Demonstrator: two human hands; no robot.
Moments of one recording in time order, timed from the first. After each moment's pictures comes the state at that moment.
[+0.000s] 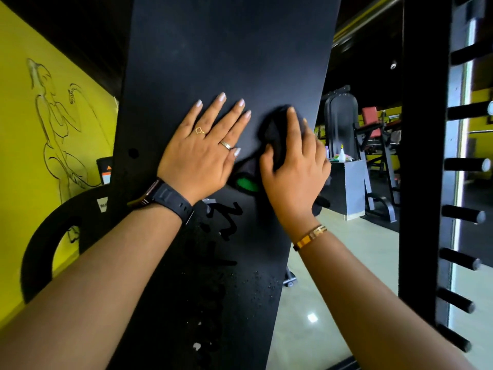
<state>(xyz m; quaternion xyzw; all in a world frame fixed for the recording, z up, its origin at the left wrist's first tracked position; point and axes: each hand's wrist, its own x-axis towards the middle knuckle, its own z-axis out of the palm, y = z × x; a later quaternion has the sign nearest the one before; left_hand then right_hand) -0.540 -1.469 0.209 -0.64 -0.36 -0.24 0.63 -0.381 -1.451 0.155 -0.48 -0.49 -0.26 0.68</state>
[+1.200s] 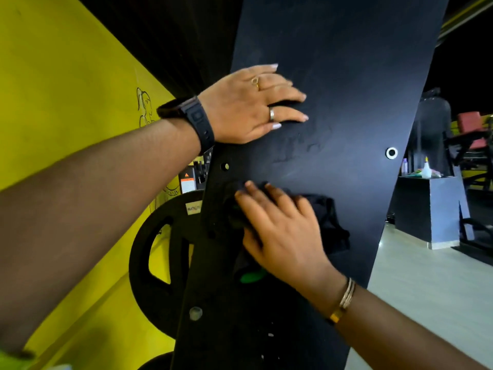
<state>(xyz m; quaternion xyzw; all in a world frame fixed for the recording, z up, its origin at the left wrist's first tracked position) -0.599 -1.501 0.336 -0.70 -0.19 -0.01 0.69 -0.470 -1.508 0.123 -0.26 -0.72 -0.38 0.52</state>
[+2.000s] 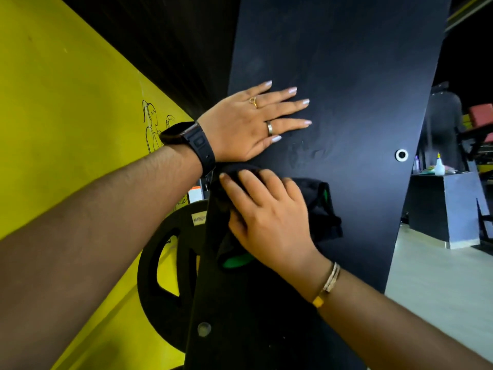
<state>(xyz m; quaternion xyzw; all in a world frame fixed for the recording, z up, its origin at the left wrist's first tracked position) -0.604 -1.492 0.324 -0.70 -0.19 -0.04 0.69 -0.497 -1.507 0.157 -0.24 -0.67 -0.39 0.58</state>
